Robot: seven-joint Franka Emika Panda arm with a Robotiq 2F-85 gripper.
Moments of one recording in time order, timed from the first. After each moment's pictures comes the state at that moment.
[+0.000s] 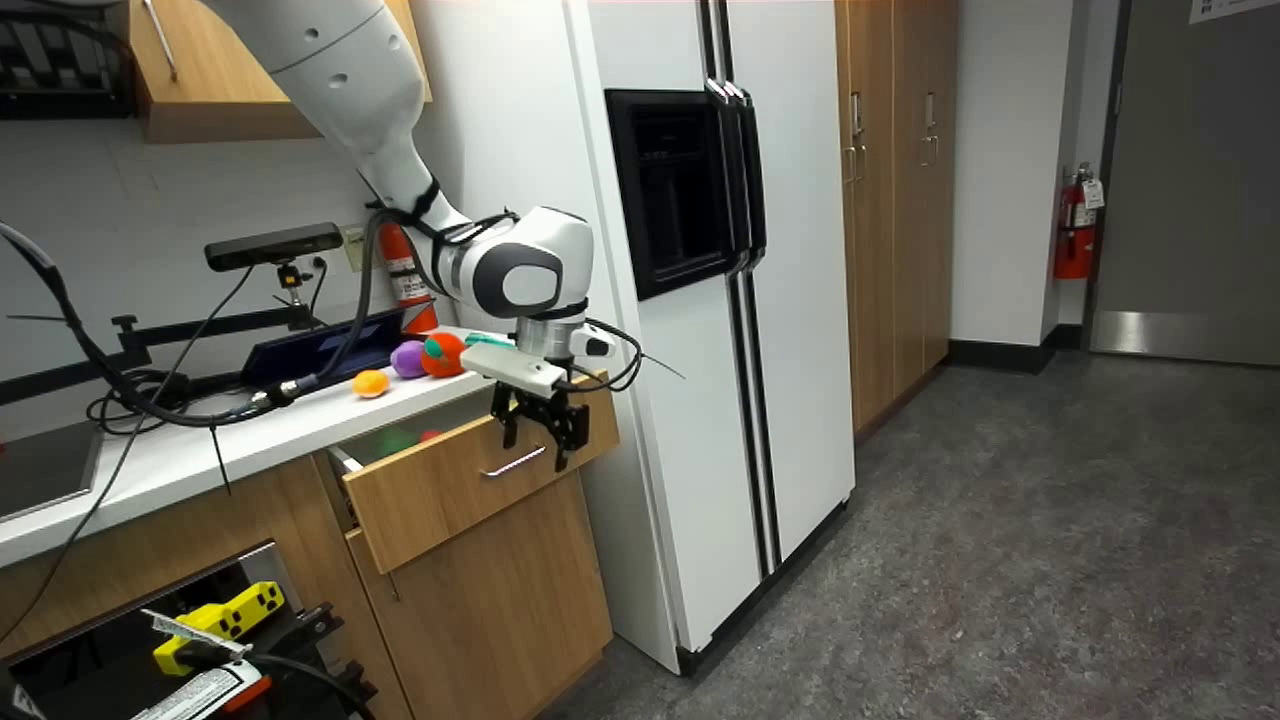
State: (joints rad) arm 0.05 0.51 0.20 -2.06 0.24 2.41 -0.30
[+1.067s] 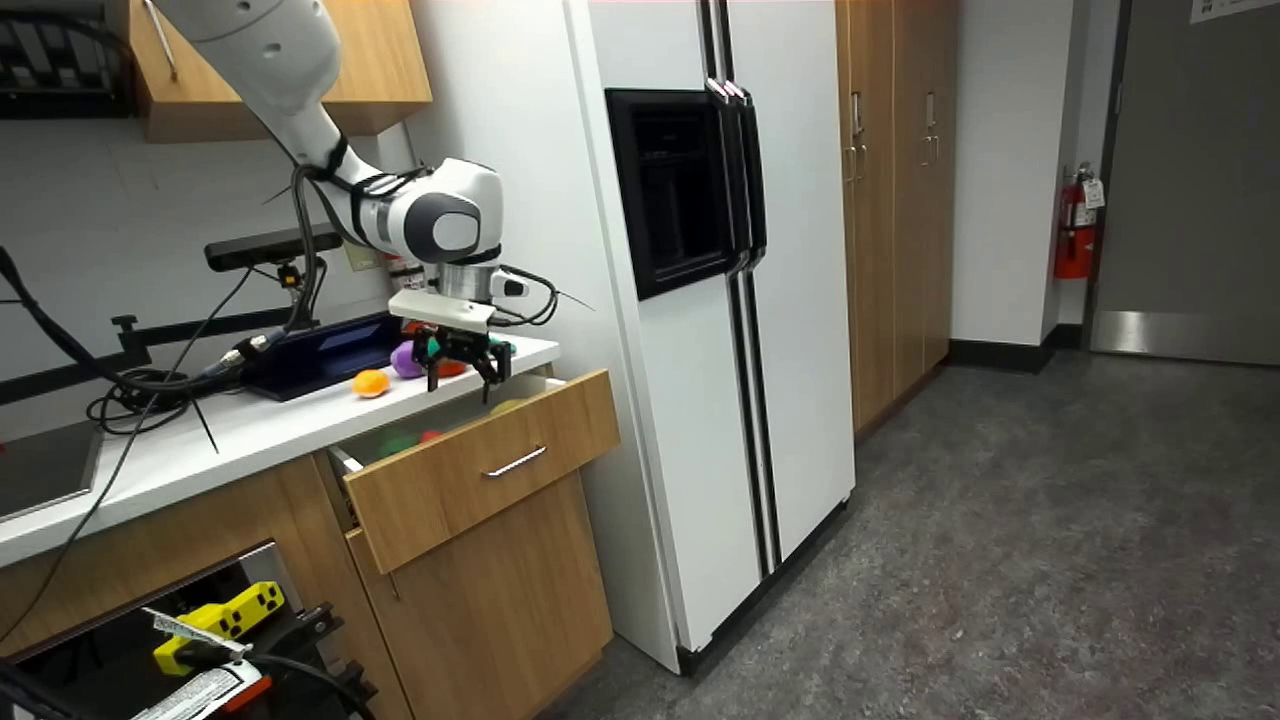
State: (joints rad) arm 0.17 0.44 0.33 -1.98 0.23 2.34 -0.33
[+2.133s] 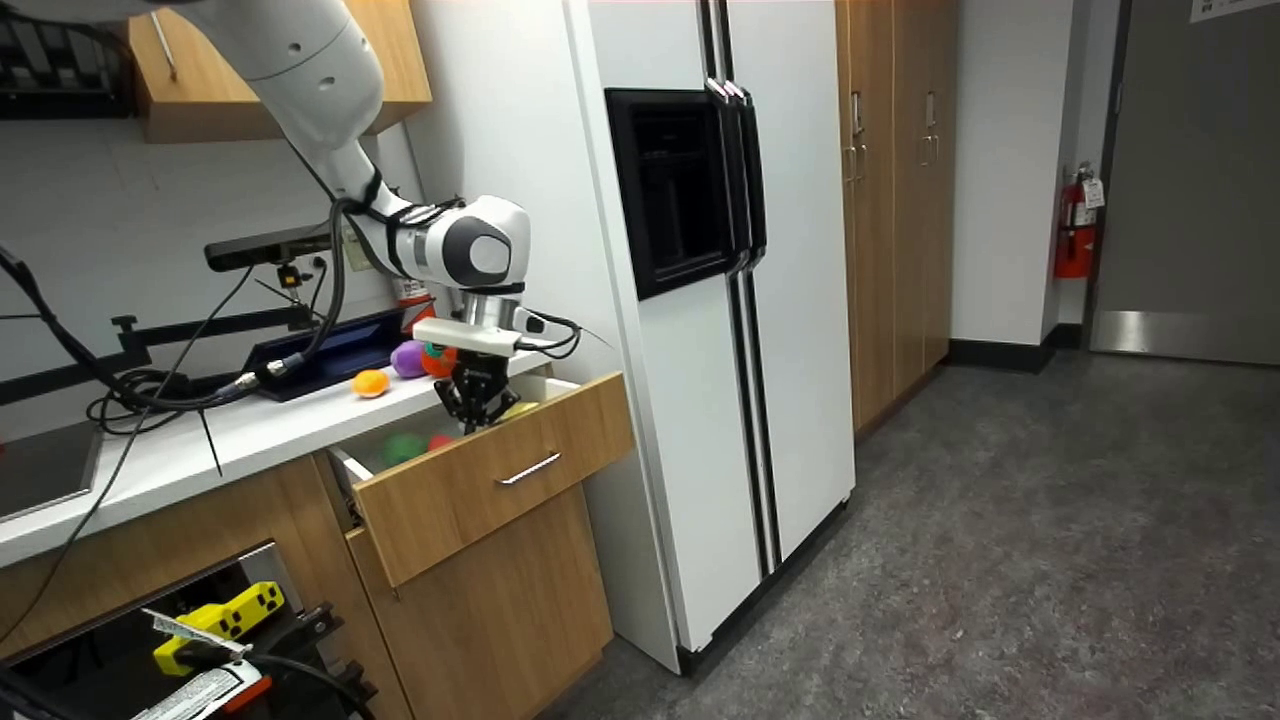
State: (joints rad) arm 0.17 0.54 0.27 -1.92 0.09 2.15 -0.32
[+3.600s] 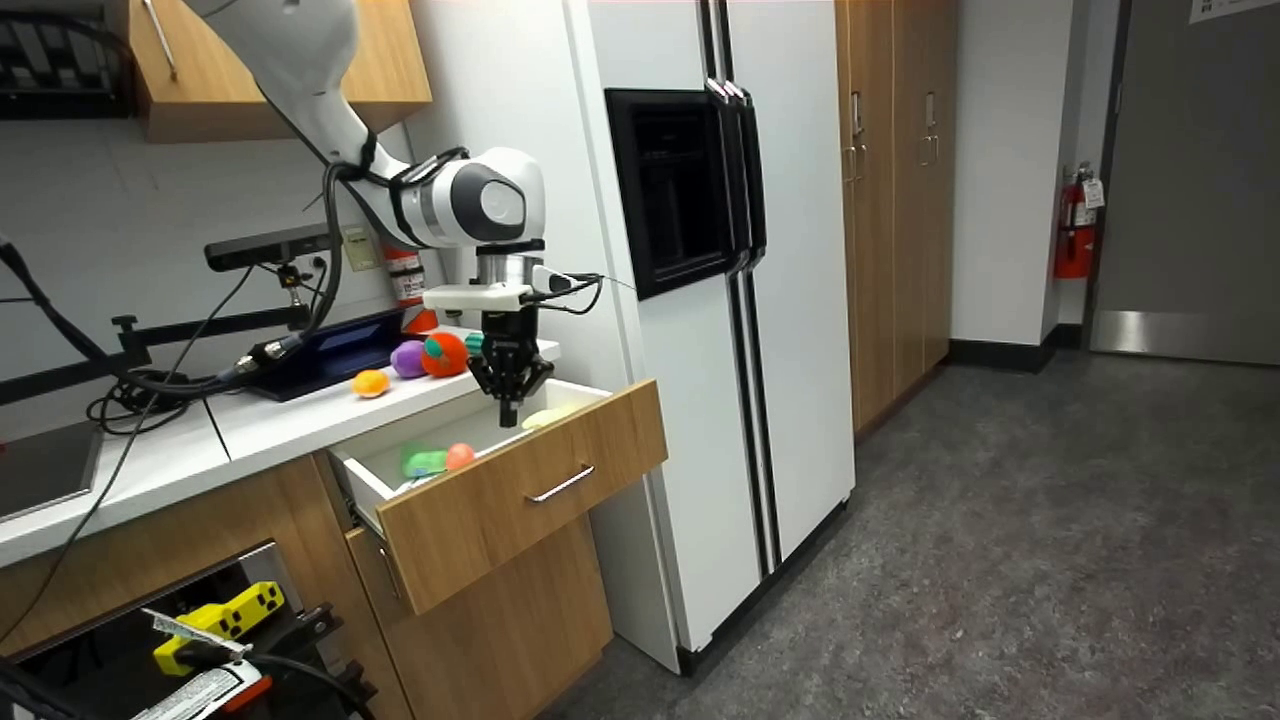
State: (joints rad) arm 0.17 0.39 0.16 -2.00 -0.01 2.12 -0.11
